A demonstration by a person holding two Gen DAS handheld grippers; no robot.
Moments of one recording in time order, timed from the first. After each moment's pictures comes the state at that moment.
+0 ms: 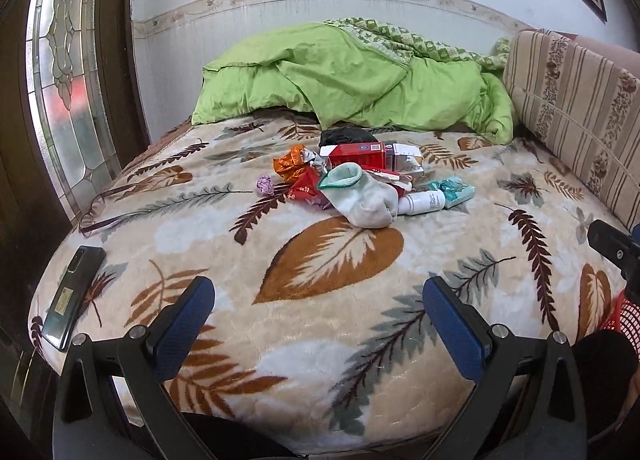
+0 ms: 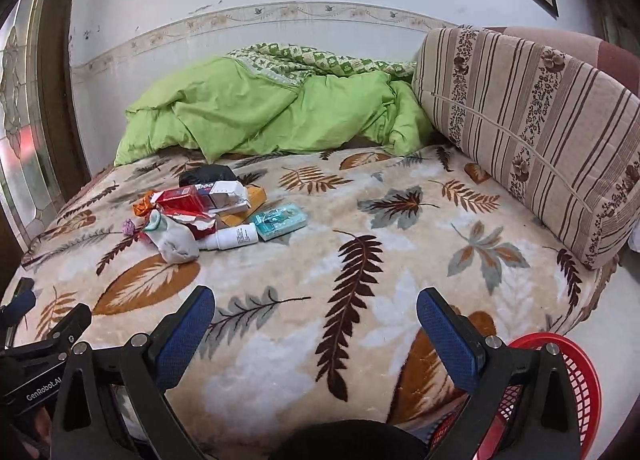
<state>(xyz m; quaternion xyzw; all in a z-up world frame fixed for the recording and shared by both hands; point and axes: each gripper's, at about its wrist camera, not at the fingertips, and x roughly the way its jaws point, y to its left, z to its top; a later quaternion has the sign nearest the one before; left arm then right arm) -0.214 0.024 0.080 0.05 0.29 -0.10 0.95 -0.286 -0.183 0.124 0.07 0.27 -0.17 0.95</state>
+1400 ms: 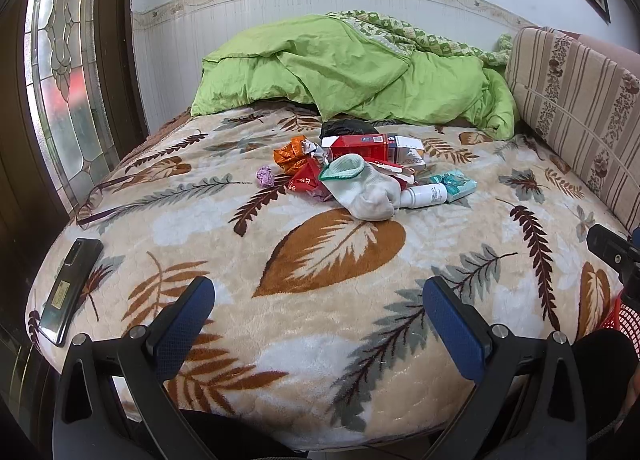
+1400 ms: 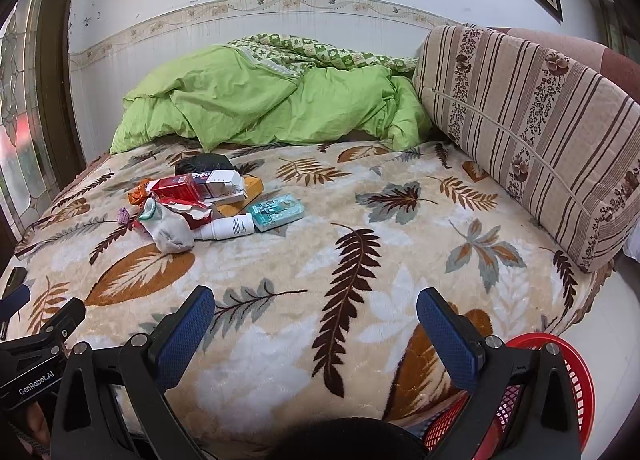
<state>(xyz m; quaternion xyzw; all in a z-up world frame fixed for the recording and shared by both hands) -0.213 0.026 0.082 0.05 0.29 -0.10 0.95 -0.279 -0.183 0.127 0.06 0.29 -0.17 0.94</state>
